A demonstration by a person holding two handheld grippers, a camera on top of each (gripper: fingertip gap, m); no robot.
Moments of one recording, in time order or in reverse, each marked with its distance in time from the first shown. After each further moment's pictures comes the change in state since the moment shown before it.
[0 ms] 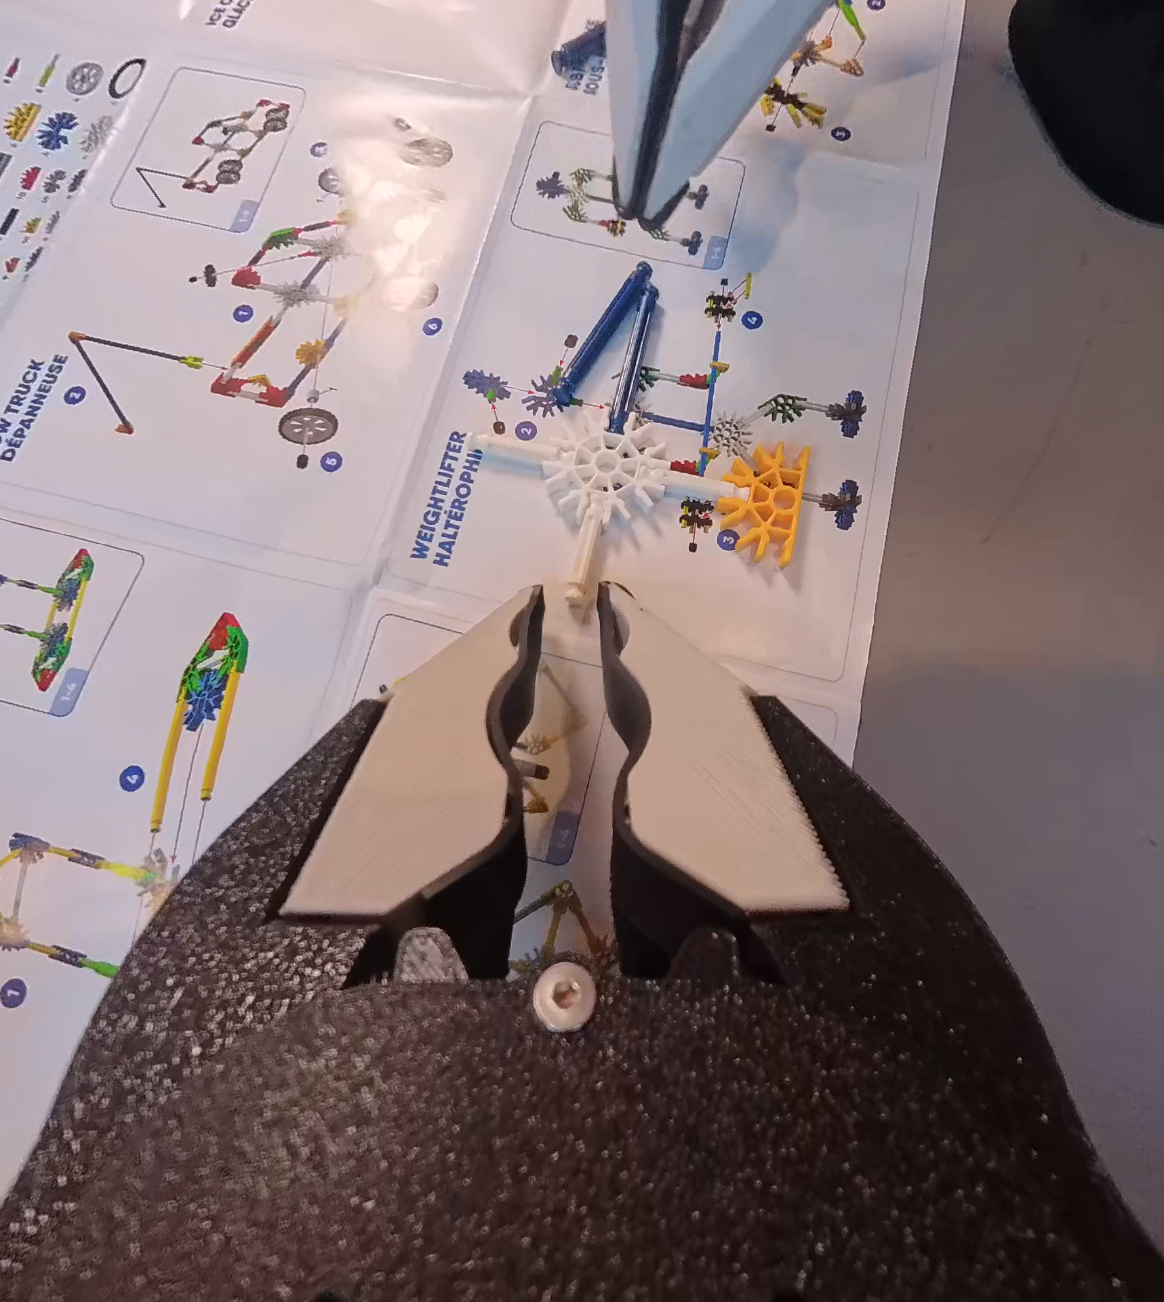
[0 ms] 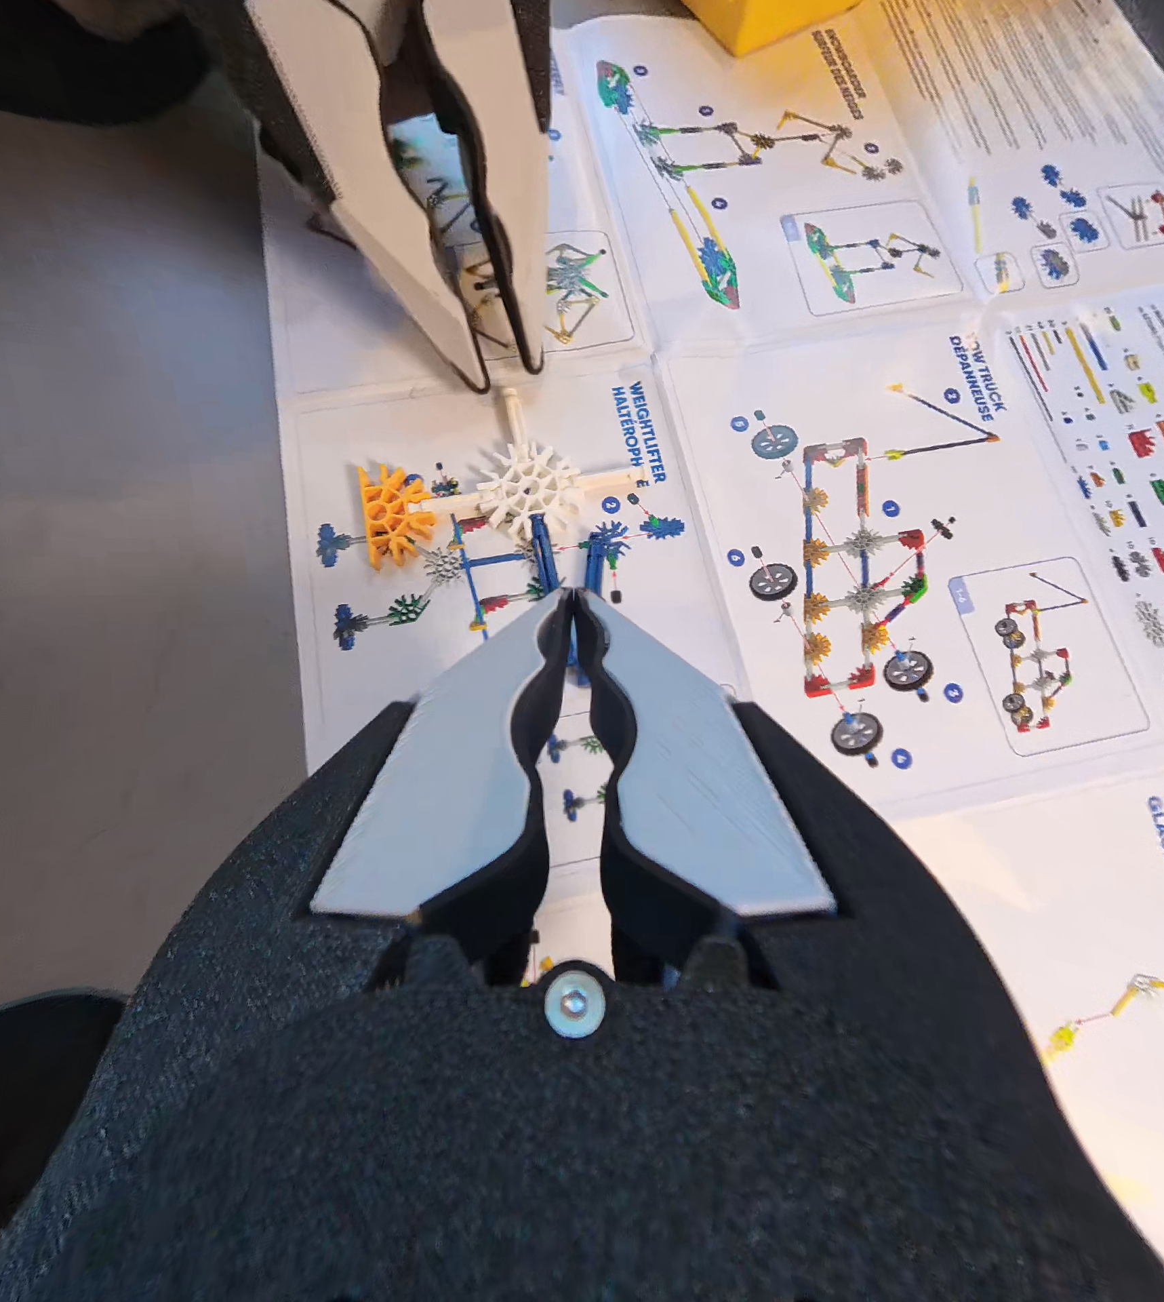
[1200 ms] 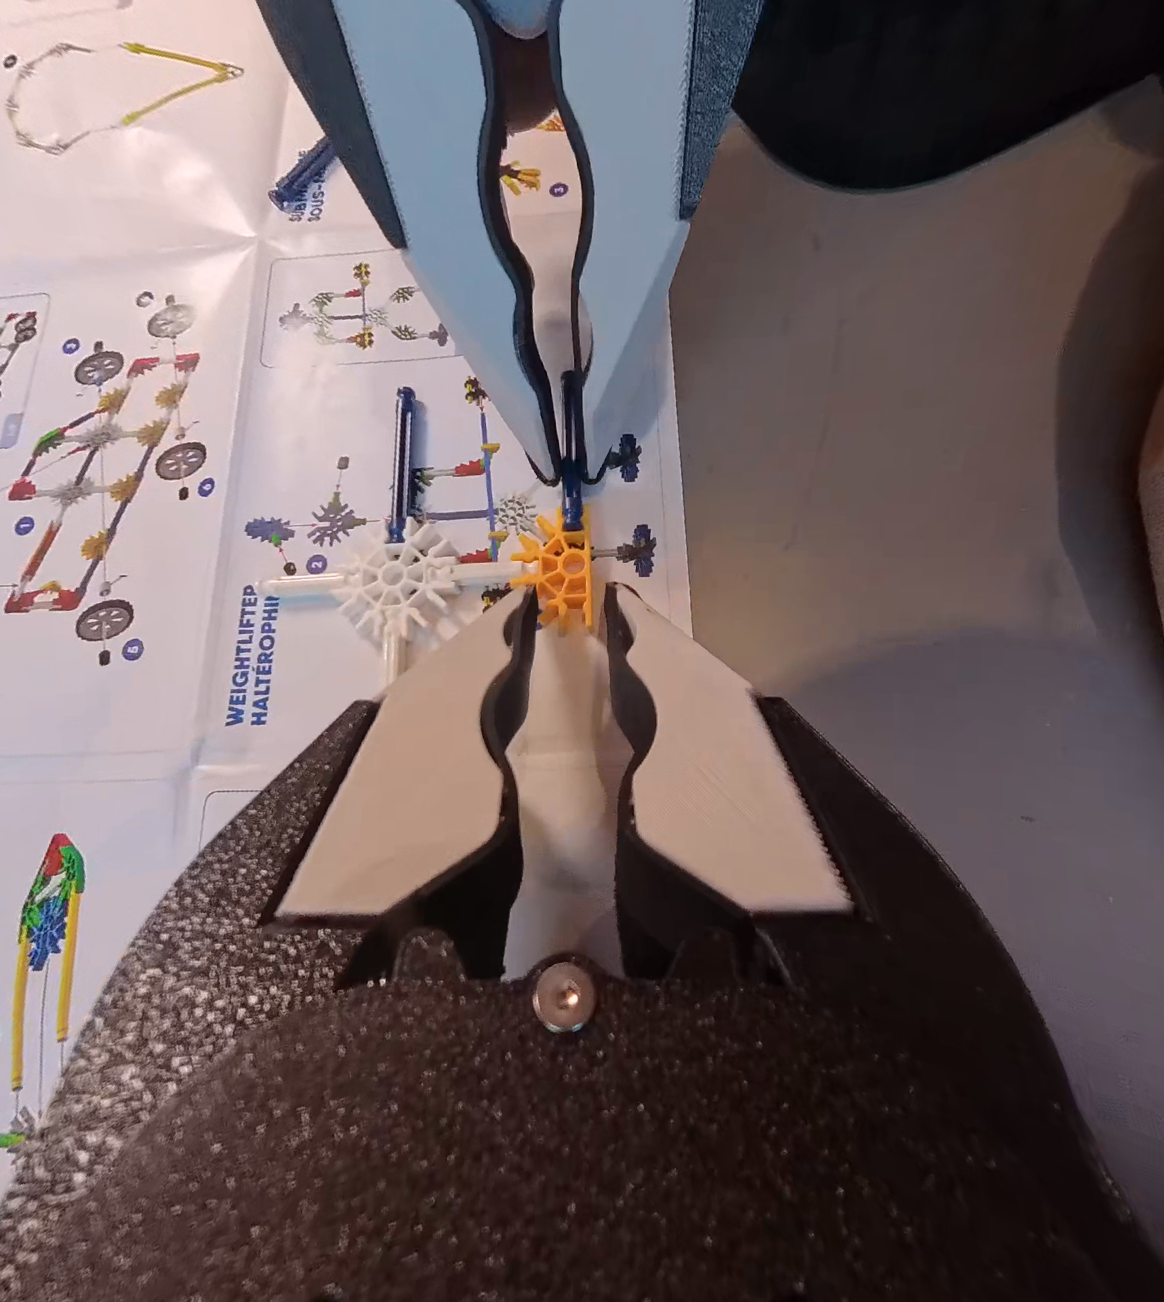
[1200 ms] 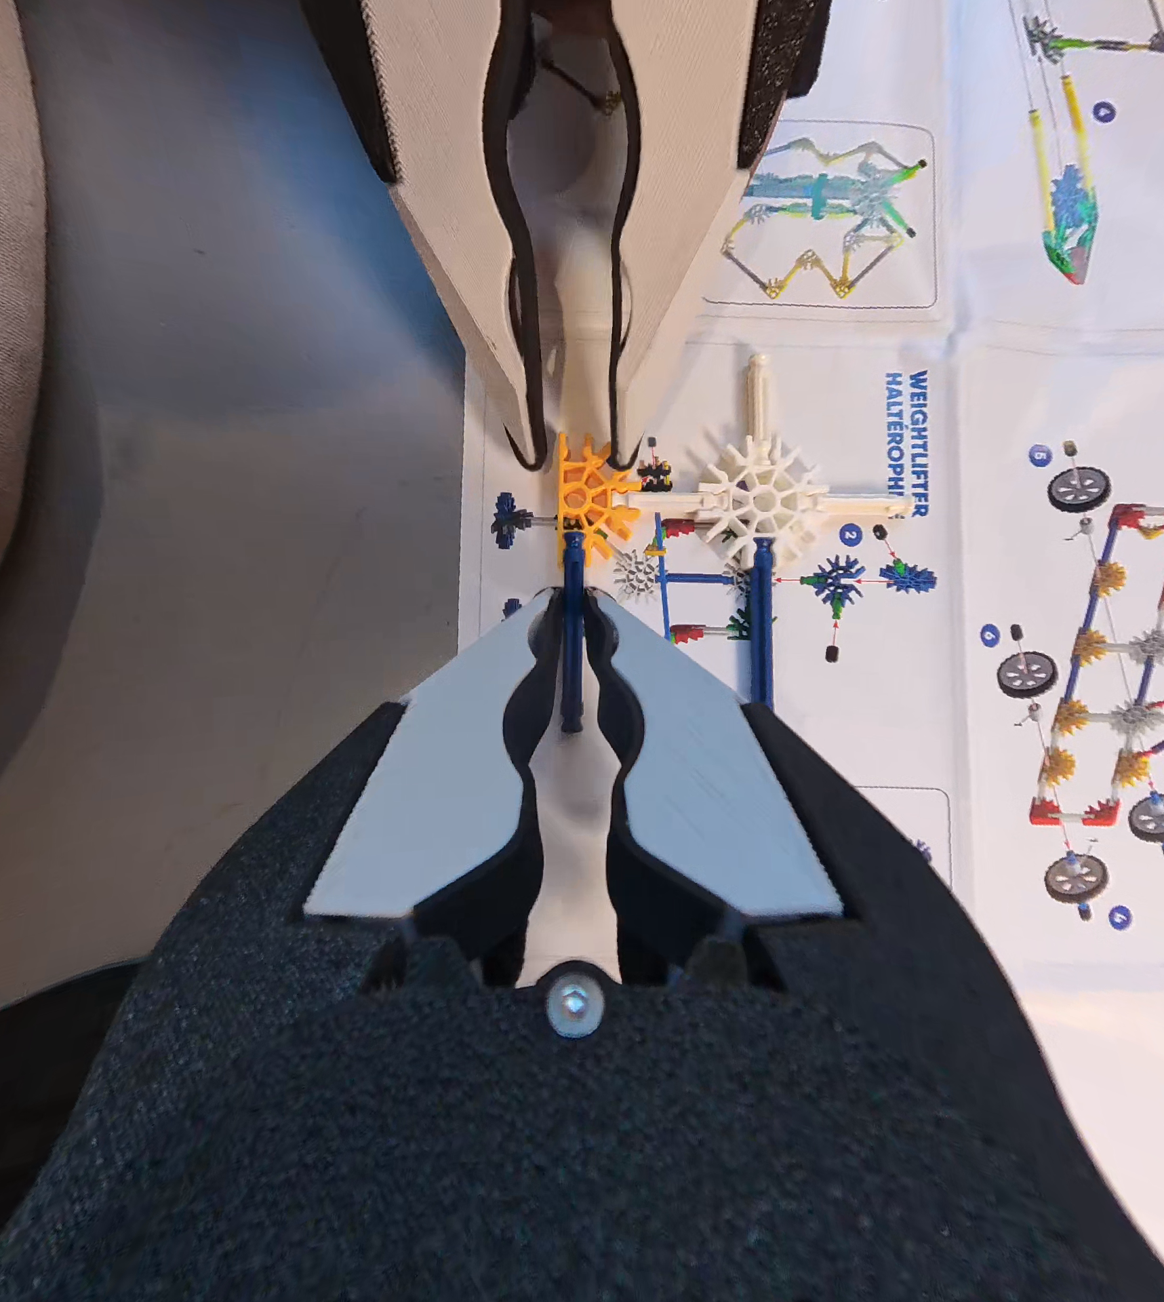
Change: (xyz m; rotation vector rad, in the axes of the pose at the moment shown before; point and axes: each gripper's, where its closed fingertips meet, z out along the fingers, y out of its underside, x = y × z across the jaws) left arm 0.059 -0.013 0.015 0.036 0.140 0.239; right arm -0.062 0.013 0.029 -0.189 -0.167 -0.142
